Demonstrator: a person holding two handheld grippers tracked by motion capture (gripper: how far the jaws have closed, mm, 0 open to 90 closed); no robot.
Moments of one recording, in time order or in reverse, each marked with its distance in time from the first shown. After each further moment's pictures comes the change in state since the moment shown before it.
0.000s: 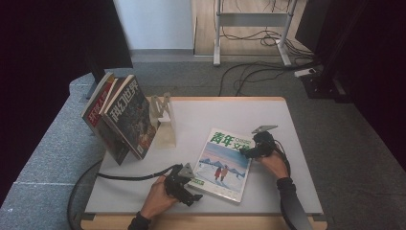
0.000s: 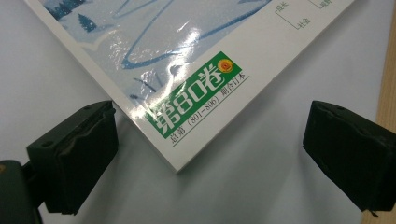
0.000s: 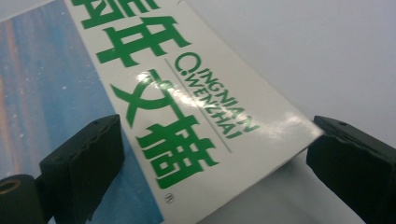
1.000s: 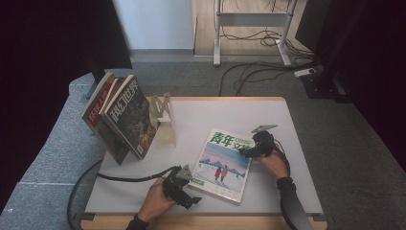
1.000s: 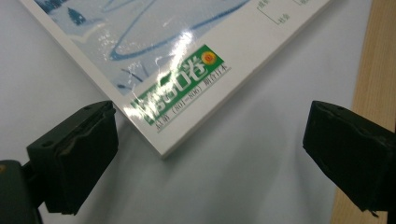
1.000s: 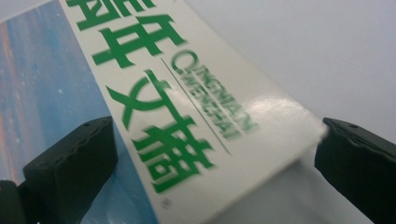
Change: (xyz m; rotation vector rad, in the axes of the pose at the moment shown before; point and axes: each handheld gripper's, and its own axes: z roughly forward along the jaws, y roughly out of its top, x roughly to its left) left arm -0.003 -0.001 -0.006 -0.004 -0.018 -0.012; right arm -0.003 0.000 0.001 0.009 0.000 0.006
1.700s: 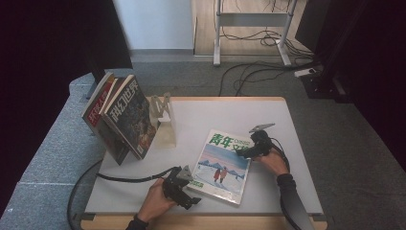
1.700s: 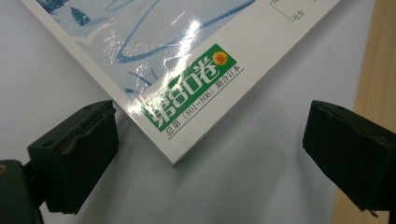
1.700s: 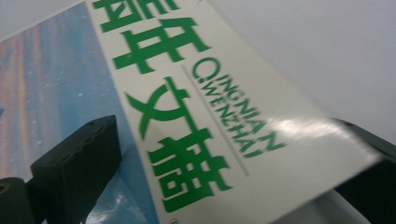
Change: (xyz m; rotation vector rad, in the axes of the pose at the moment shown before) left arm -0.005 -0.006 -0.001 0.022 -0.002 0.007; right arm 0.006 0.004 0.010 0.022 0.135 -0.018
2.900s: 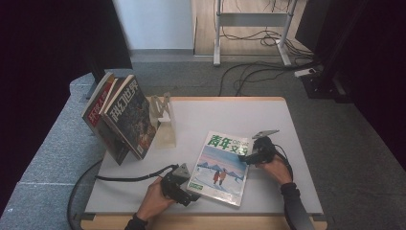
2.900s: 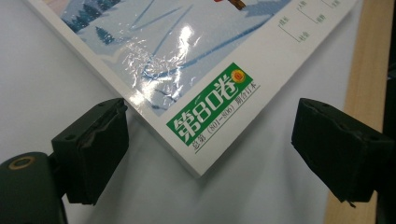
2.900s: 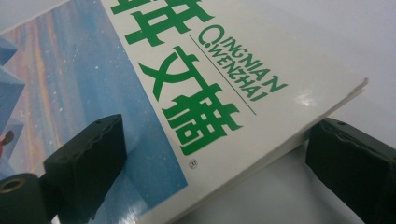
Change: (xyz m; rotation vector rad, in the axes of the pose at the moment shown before) left arm 0.006 -0.002 -0.005 -0.046 -0.042 -0.031; right arm 0.012 -0.017 -0.014 -0.023 -0.018 0.009
